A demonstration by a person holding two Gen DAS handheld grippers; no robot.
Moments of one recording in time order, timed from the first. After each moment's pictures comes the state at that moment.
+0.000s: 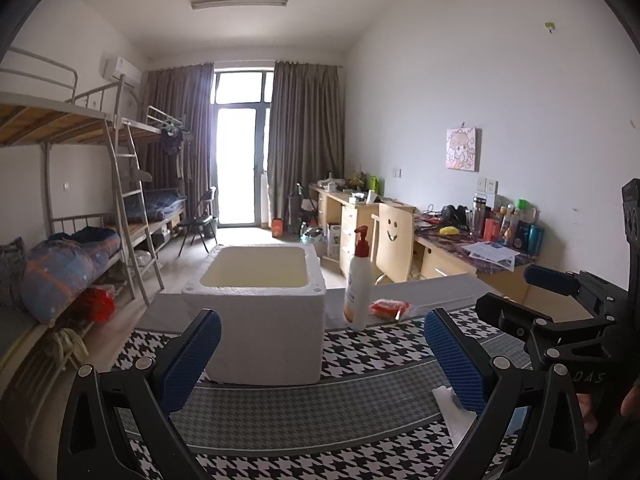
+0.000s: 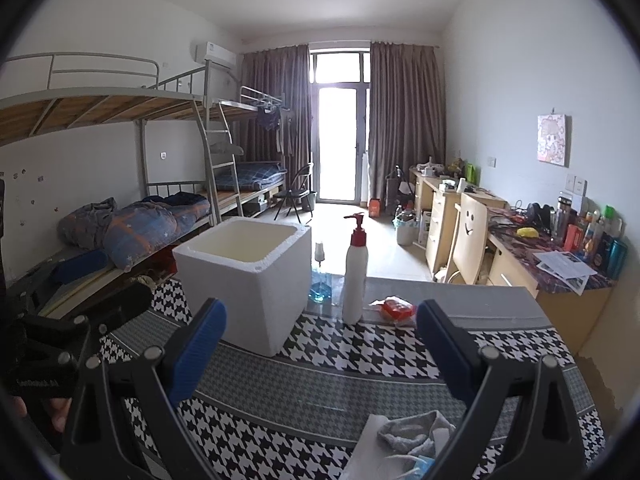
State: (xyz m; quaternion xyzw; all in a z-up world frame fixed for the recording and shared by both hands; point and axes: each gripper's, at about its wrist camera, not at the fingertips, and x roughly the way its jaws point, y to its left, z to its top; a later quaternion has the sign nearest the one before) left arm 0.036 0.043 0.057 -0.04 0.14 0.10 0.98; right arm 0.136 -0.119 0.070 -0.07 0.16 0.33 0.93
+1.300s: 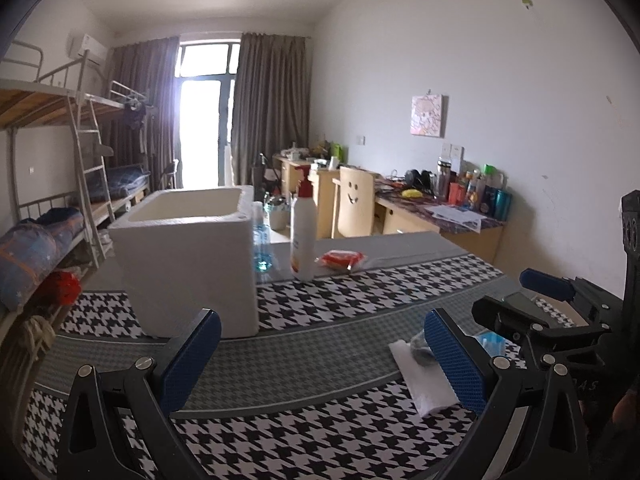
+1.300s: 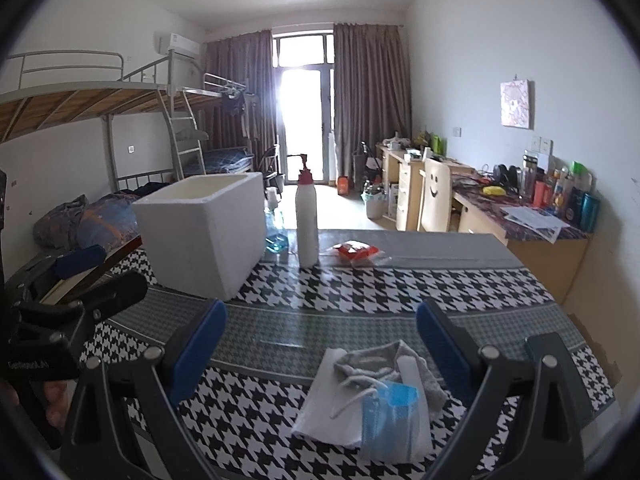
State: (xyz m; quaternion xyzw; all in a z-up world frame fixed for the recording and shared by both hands) left arm 0.055 0.003 0.008 -0.04 0.19 0.04 0.98; right arm 0.132 -0.170 0.015 -0.04 0.21 0.28 0.94
